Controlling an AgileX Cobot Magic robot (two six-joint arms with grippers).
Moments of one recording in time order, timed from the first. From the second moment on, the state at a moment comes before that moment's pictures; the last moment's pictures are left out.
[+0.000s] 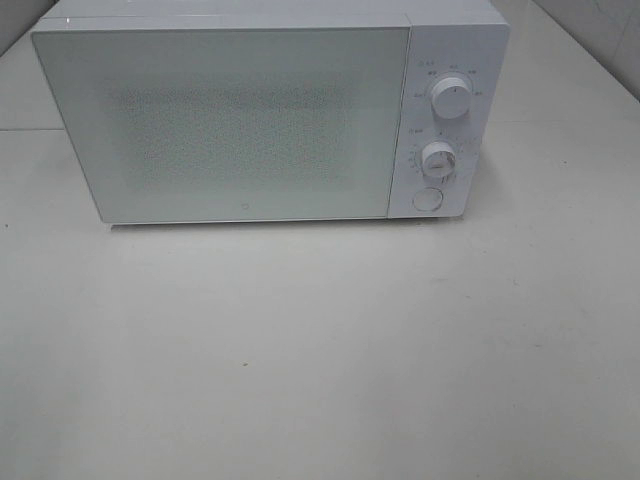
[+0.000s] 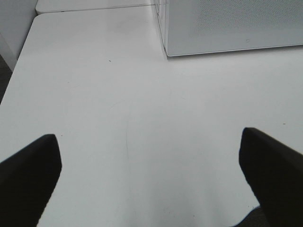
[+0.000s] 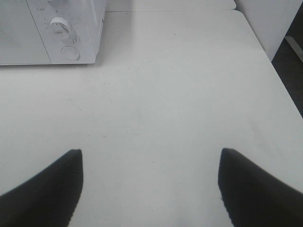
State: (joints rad) left arm -0.01 0.00 -0.50 -0.09 1.05 0.10; right arm 0.02 0.00 -0.51 -0.07 1.04 0.04
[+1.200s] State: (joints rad) left arm -0.01 0.00 -0.50 -0.09 1.05 0.10; right arm 0.02 0.23 -0.54 -0.07 0.77 0.04
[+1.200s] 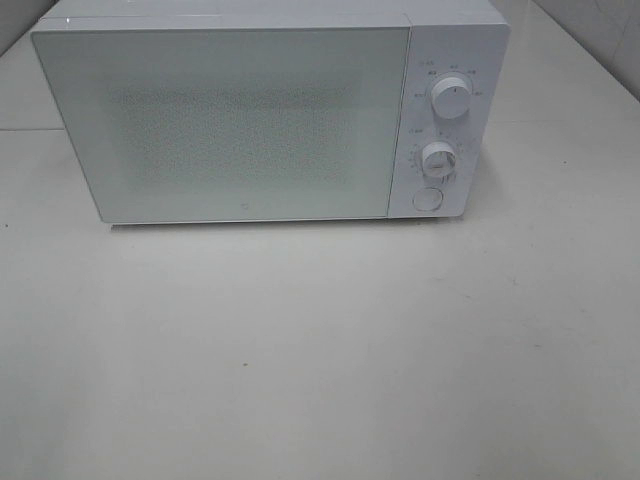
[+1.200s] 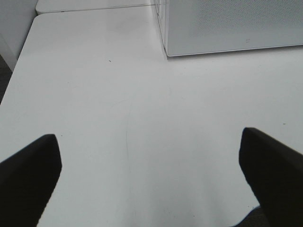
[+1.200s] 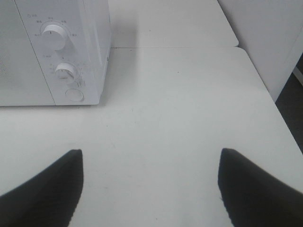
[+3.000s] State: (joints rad) left arm -0.01 0.00 -0.50 -0.09 1.05 0.10; right arm 0.14 1.21 -0.25 0.29 -0.86 -0.07
